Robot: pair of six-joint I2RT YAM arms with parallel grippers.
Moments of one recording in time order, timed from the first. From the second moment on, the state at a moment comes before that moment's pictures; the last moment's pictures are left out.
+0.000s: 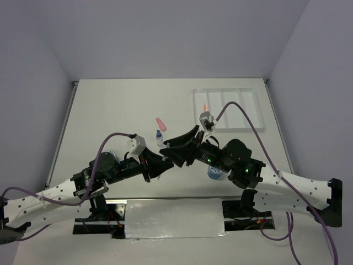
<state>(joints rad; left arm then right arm) -1.10 0.66 0.60 0.13 0.09 -0.39 1.15 0.87 0.76 0.34 -0.01 0.51</state>
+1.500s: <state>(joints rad) -1.02 0.72 0.76 -0.16 0.24 -0.23 1.20 0.85 0.58 0.61 0.12 0.59</state>
